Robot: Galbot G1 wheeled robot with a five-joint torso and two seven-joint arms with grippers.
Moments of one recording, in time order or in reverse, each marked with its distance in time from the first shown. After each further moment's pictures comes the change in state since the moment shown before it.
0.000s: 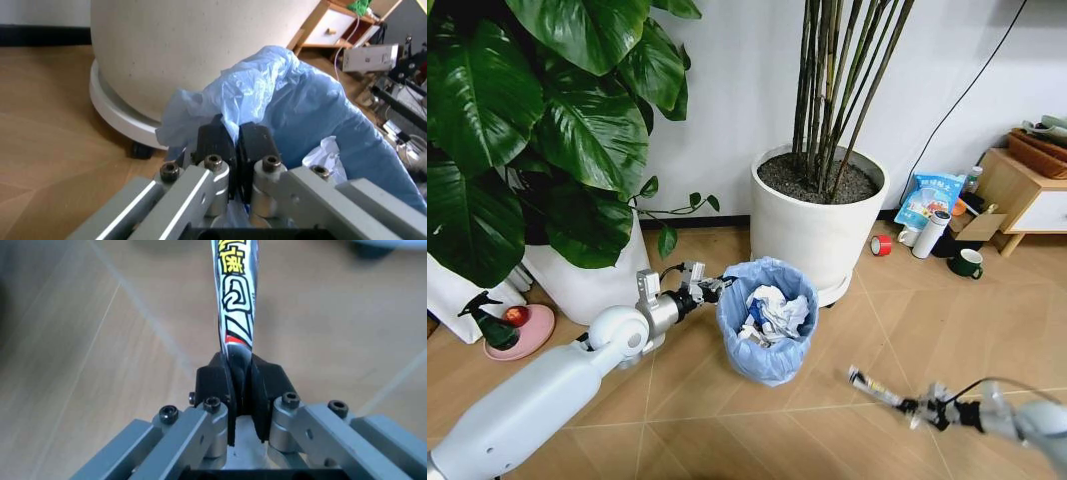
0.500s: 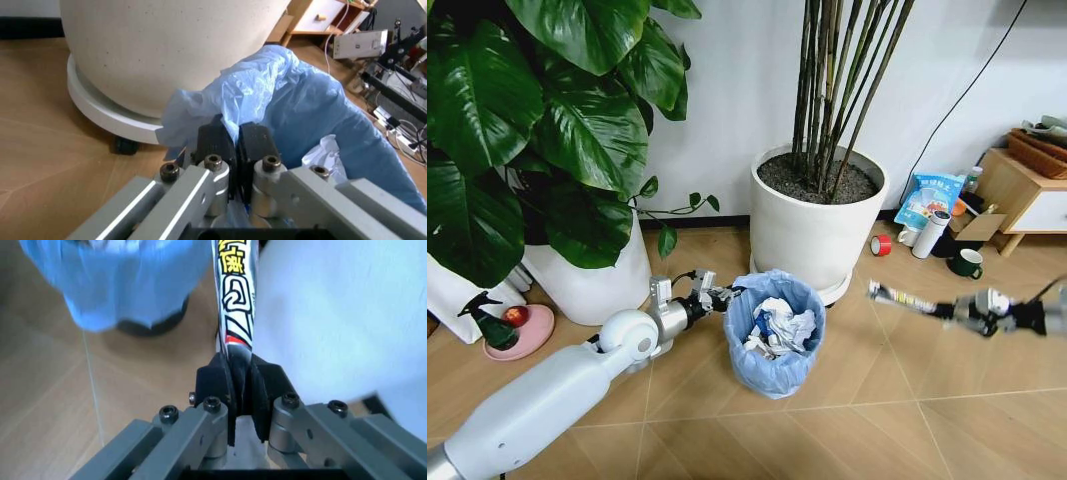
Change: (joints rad) left arm -0.039 -0.003 0.067 -0.005 0.001 -0.001 0.000; right arm -0.007 -0.283 0.219 0.387 0.119 -0.022 -0.015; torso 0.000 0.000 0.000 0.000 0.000
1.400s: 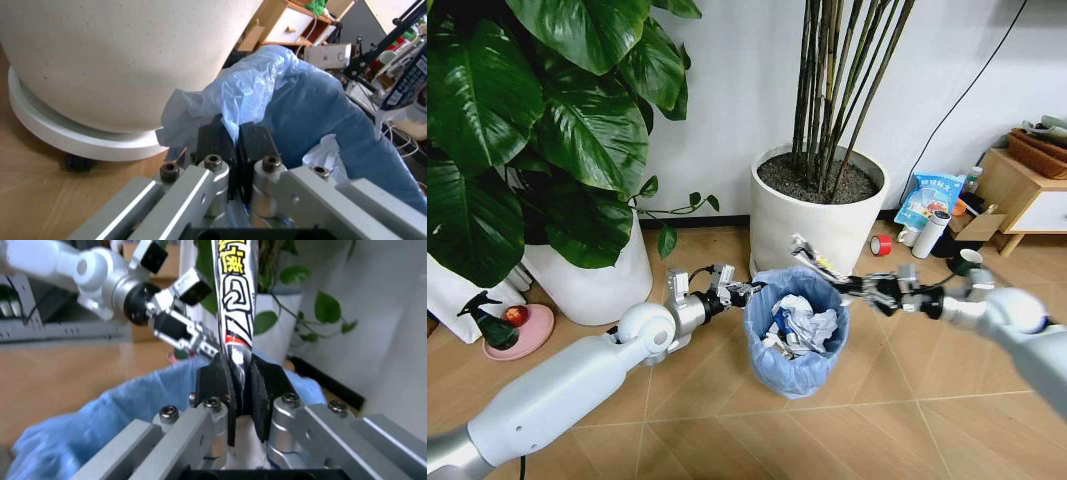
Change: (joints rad) left arm -0.088 -0.056 0.088 0.015 -0.087 -0.019 -0.001; right arm 0.343 0.389 -0.454 -0.032 0.308 0.004 -0.010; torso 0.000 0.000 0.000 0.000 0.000
